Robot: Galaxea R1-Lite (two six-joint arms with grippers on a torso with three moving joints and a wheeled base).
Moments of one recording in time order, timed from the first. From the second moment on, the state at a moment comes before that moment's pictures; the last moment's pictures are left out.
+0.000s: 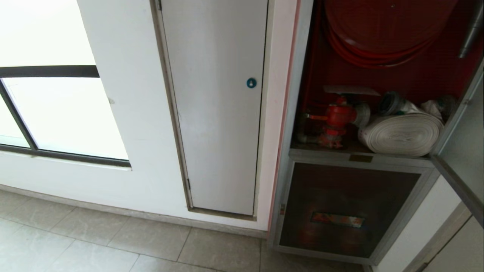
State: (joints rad) left arm 0.01 0.00 0.00 -0.01 -0.03 0.03; right arm -0.44 0.80 -0.51 -0.62 -0.74 0.04
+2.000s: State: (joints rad) left arm 0.01 0.00 0.00 -0.01 -0.03 0.03; right arm -1.18 1.03 -0.67 -0.67 -0.06 0.45
